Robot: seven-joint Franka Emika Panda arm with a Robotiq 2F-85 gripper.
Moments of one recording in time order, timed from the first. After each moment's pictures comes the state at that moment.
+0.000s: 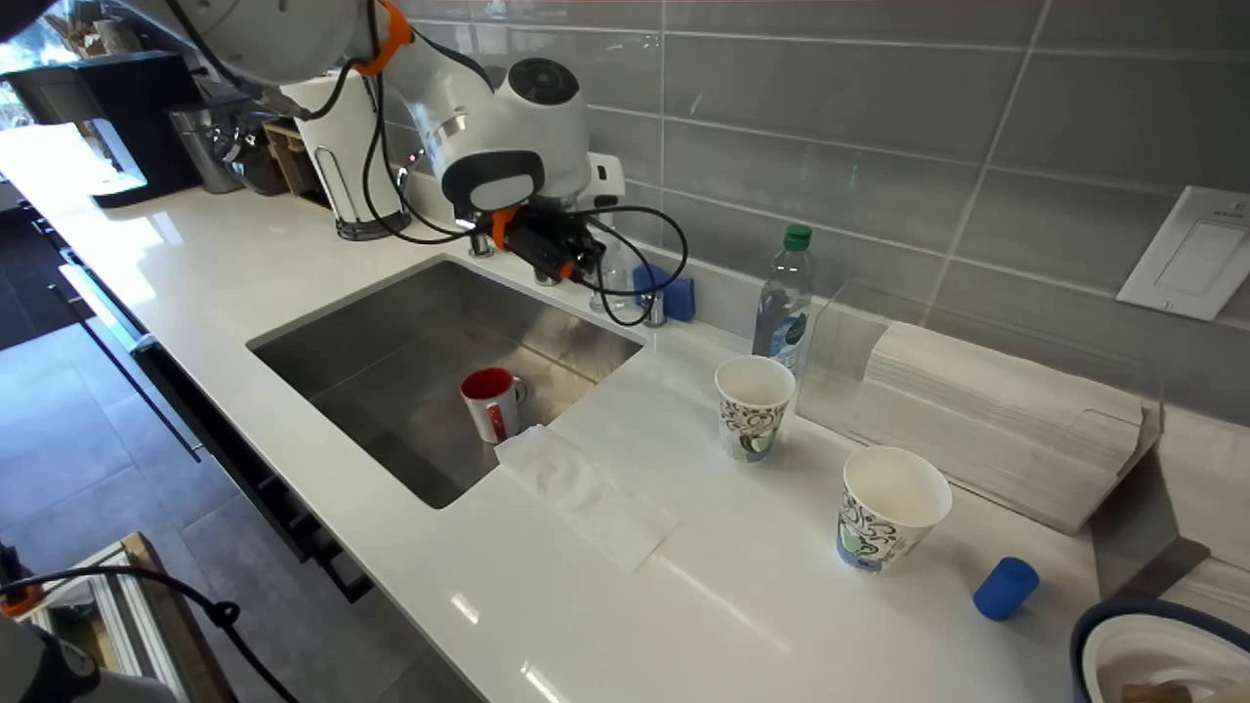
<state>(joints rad) -0.08 0.49 0.17 -1.84 0.61 2.66 -0.52</state>
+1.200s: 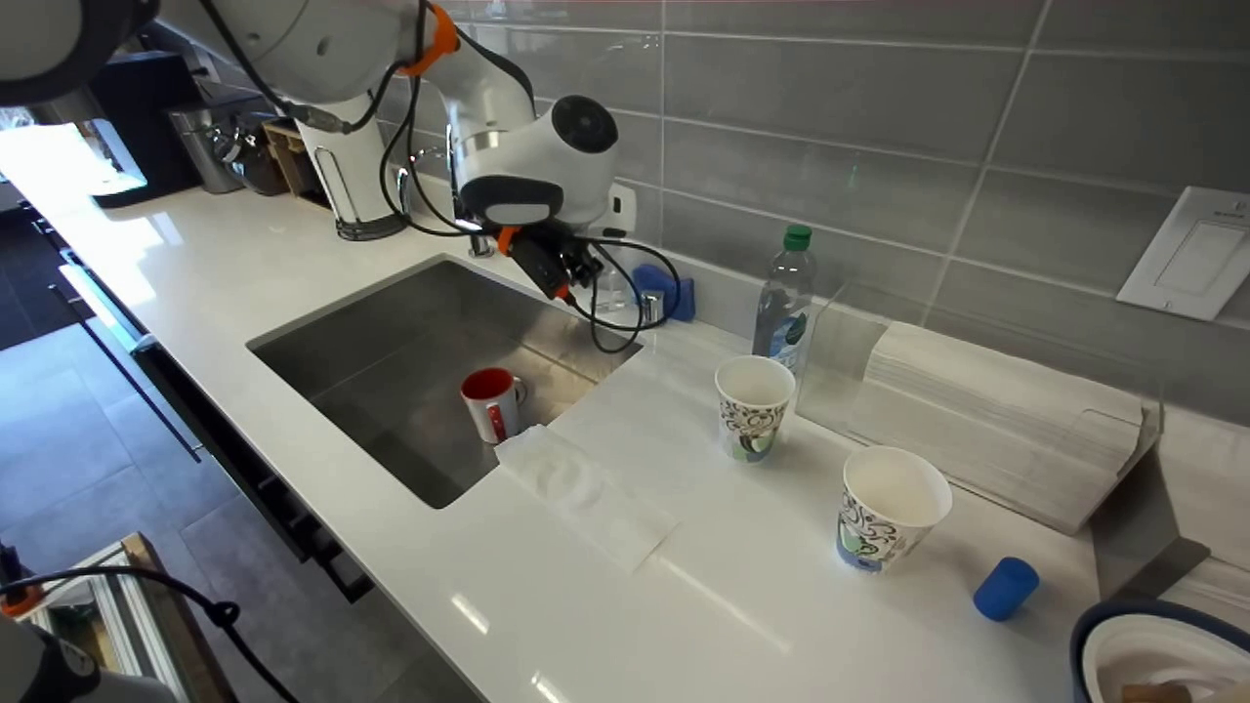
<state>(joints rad) -0.22 0.55 0.30 -1.79 0.79 2.55 -0.56</state>
